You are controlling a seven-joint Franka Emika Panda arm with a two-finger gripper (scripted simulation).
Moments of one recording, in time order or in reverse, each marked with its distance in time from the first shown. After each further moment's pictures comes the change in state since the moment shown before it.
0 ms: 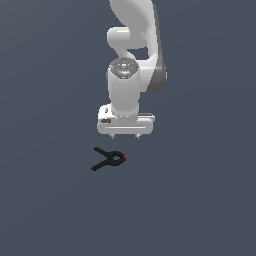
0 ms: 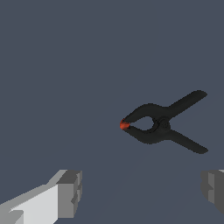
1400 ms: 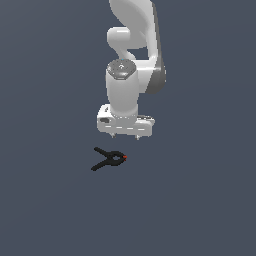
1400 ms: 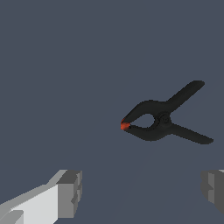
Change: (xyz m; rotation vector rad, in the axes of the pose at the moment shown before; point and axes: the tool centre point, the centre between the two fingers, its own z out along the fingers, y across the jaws) arm 0.001 0.000 0.002 0.020 -0.003 0.129
